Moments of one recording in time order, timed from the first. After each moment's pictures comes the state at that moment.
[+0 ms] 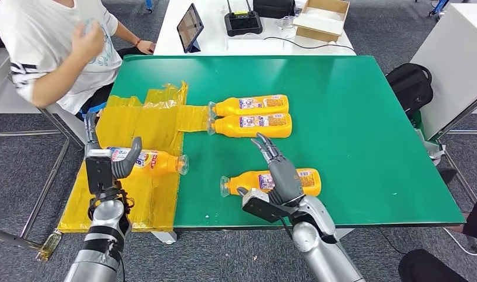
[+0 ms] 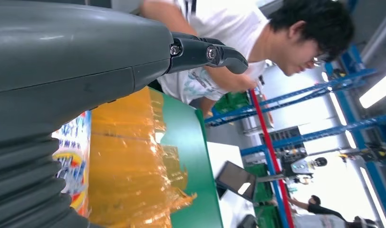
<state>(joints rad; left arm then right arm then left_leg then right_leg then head) -0.35 -0.18 0.01 -1.08 -0.32 0.49 -0.70 -0.21 0.01 0.35 -1.31 0.65 -0.23 -0.27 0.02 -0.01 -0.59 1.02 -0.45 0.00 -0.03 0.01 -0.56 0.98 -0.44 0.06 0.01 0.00</state>
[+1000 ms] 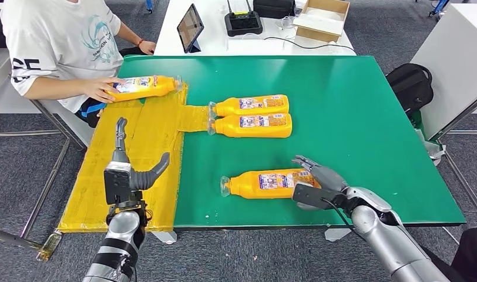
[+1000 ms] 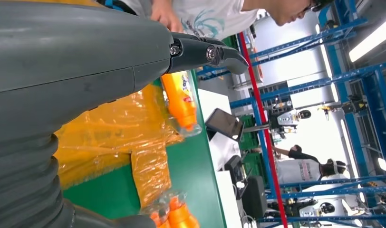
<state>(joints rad) -0.27 -0.22 -0.12 -1.14 -0.26 0.39 -0.70 -0.33 -0.39 0.43 -1.19 0.46 0.20 -0.13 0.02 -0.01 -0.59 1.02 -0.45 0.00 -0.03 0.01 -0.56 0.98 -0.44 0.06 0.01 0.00</state>
